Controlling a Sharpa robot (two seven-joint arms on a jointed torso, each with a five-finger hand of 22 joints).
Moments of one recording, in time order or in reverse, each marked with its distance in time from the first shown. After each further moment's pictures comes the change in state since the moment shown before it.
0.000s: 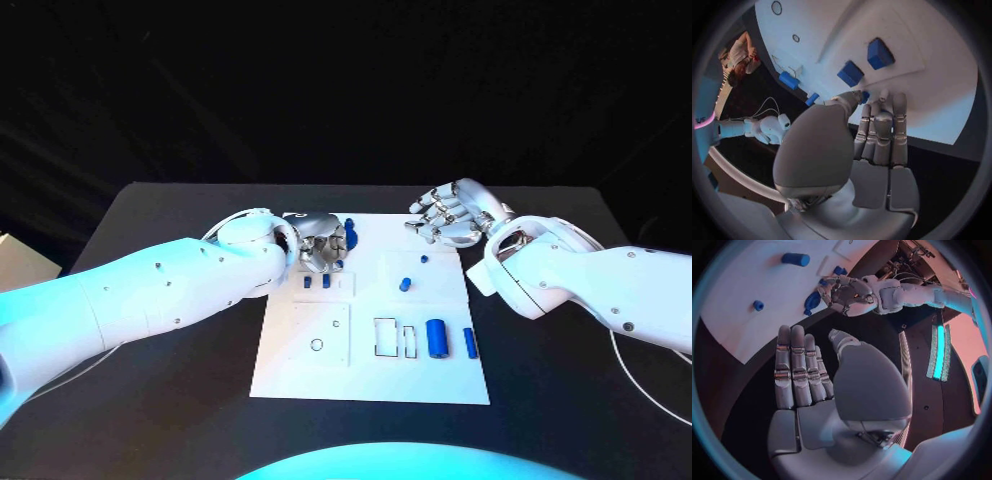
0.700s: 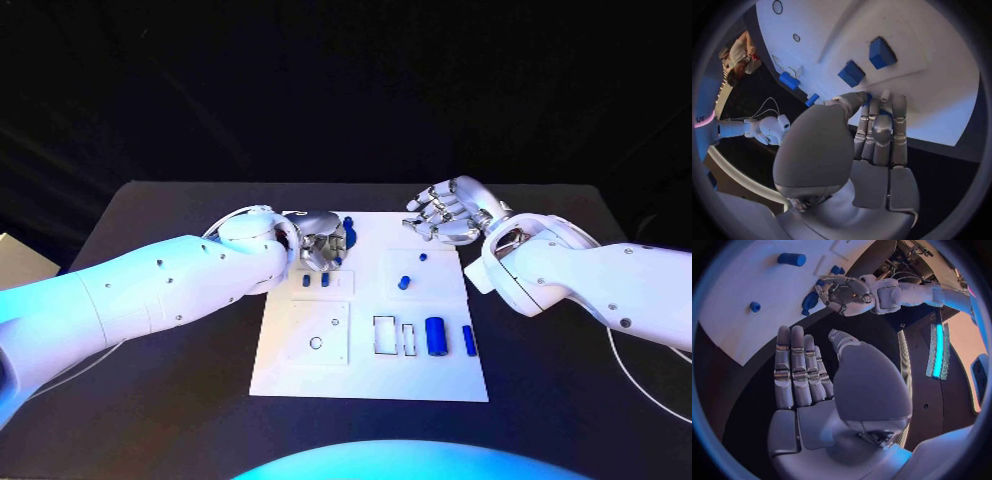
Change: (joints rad) left arm 0.003 0.011 0.000 -0.012 0.002 0.021 0.001; left_hand -0.009 0.011 0.081 -0.070 -0.004 0.077 -0.013 -0.017 0.008 0.086 -0.022 -0.019 -0.021 0.068 -0.018 0.063 0.085 0.000 -0.008 -0.010 0.074 0.057; right arm -0.001 0.003 0.000 -0.002 0.016 0.001 0.016; right_hand 0.000 0.000 0.005 0.000 0.000 -0.003 0.003 0.000 -0.003 0.000 0.007 -0.013 -0.033 -0.006 0.006 -0.035 -0.011 0.000 -0.007 0.007 -0.004 -0.044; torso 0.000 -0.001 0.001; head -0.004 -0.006
